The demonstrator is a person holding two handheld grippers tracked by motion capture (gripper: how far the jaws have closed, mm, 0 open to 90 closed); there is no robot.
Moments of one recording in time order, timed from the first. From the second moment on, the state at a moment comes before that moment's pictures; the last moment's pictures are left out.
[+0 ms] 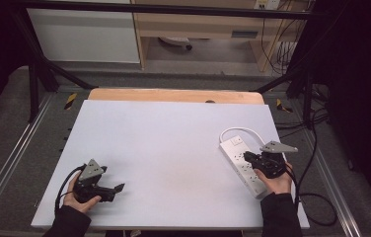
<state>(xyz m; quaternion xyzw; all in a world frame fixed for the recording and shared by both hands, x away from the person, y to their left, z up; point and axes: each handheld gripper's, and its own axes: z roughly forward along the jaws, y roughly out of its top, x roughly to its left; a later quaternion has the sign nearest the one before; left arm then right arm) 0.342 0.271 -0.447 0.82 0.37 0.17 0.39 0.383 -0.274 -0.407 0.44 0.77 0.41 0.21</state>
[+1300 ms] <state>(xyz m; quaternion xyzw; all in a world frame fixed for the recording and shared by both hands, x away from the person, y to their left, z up) 0.342 0.271 -0.447 0.82 0.37 0.18 0.39 0.419 -0.287 -0.429 0.48 0.77 0.37 0.22</state>
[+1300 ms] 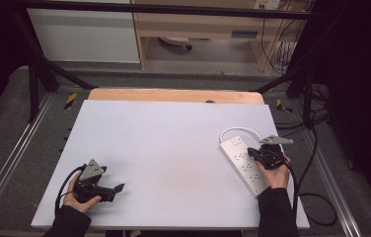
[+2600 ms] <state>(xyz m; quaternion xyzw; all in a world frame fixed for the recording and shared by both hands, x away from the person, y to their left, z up) 0.341 0.270 -0.447 0.82 0.37 0.18 0.39 0.415 -0.289 -0.435 0.49 0.76 0.36 0.22</state>
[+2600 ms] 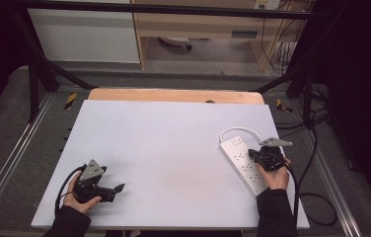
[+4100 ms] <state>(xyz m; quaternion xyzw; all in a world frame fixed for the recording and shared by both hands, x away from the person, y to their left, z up) 0.342 0.269 -0.448 0.83 0.37 0.18 0.39 0.371 -0.240 -0.411 0.42 0.79 0.41 0.19</state>
